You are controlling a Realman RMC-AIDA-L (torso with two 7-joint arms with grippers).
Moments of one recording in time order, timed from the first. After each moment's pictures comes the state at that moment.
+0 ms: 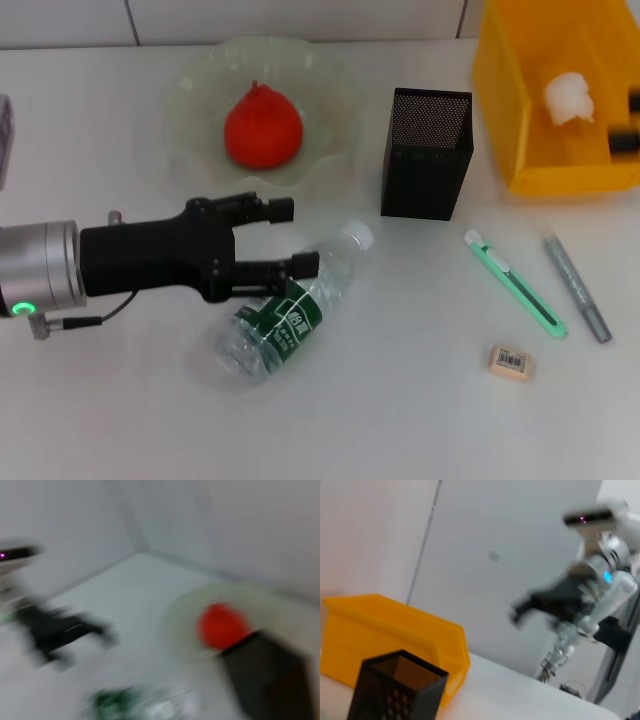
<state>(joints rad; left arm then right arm) -0.46 -2.06 0.97 0.60 1.77 1.67 -1.35 0.47 1.89 -0.65 -1.14 -2.05 -1.85 1.90</state>
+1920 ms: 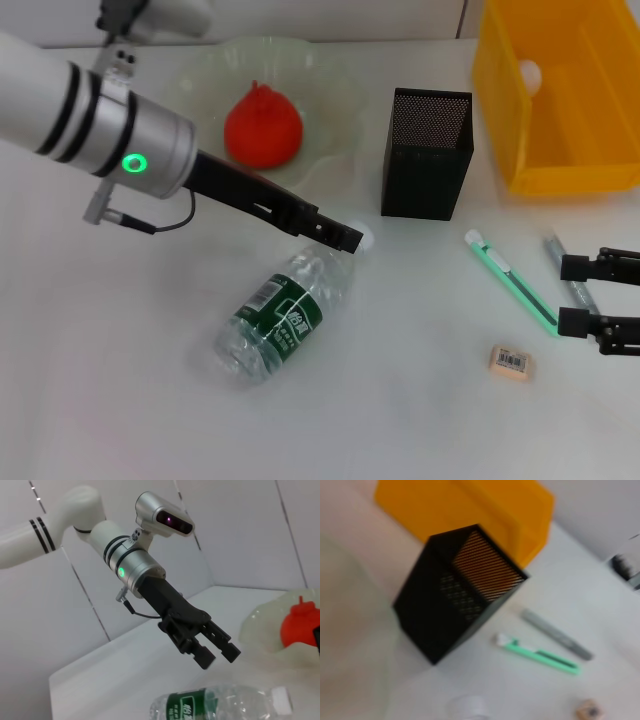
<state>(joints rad) -0.74 -2.07 1.20 0.94 2.17 1.47 -2.34 0.37 2.03 -0.39 -0.75 -2.19 -1.98 1.38</state>
